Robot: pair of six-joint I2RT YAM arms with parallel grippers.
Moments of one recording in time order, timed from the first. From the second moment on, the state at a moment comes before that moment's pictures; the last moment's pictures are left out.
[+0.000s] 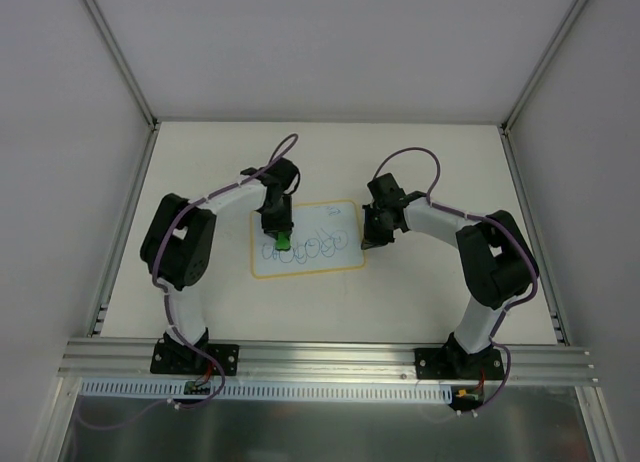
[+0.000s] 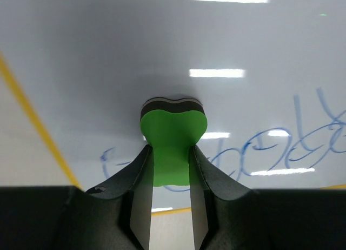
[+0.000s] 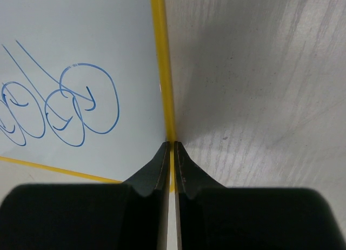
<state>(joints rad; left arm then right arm) -0.52 1.95 1.39 -0.75 -0.03 -0.51 0.52 1.77 1.07 -0.45 -0.12 0.51</state>
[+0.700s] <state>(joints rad) -0.58 1.78 1.16 -0.70 -0.09 -0.61 0.52 1.77 1.05 -0.43 -0.13 0.51</state>
